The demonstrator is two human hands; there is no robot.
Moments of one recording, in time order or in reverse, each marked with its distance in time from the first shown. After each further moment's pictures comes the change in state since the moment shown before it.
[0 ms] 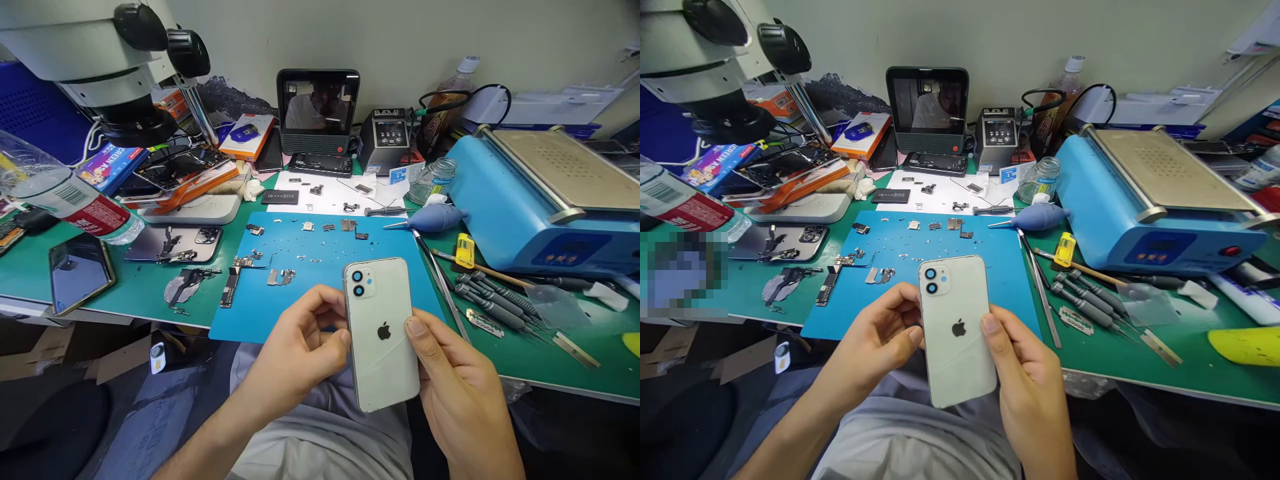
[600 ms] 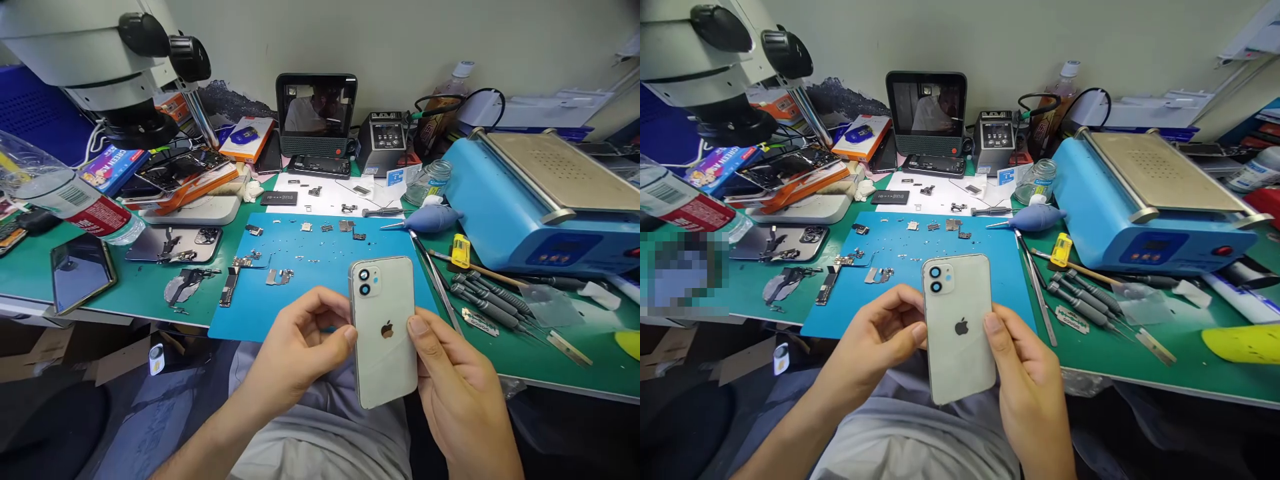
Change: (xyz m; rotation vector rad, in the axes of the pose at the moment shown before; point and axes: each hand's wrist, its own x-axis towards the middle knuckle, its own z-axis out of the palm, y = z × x) left_hand -0.001 -0.001 0.003 -0.034 0.009 -0.010; right_hand 0.000 0.004 -0.007 -0.023 0.025 -0.049
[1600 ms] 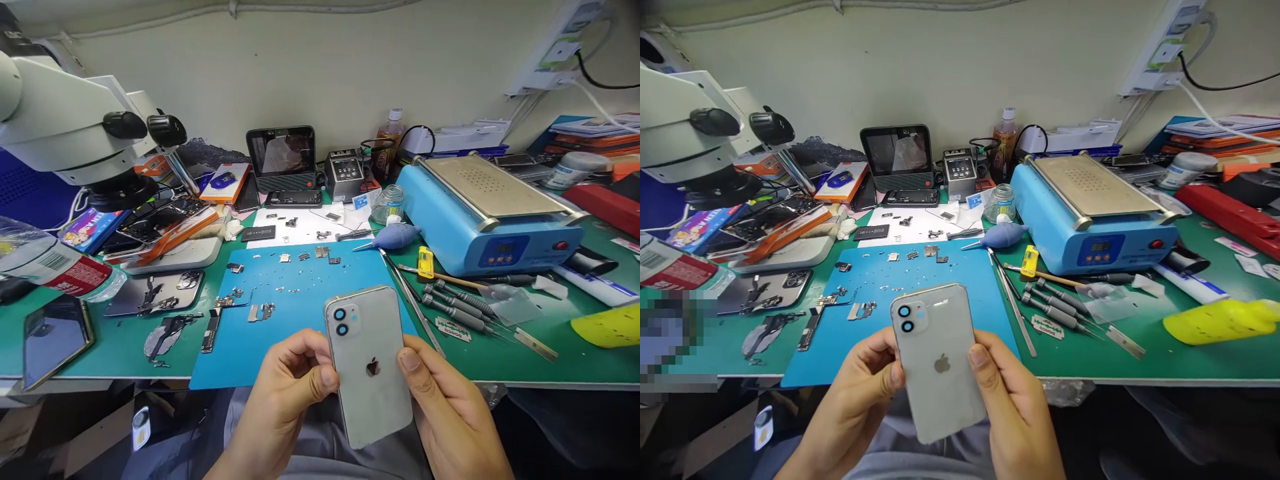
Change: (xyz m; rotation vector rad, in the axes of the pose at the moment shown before) left_hand -0.006 -0.017 0.012 -0.101 0.060 -0.077; right_hand -0.014 -0.007 -0.003 0.061 -0.078 -0.097
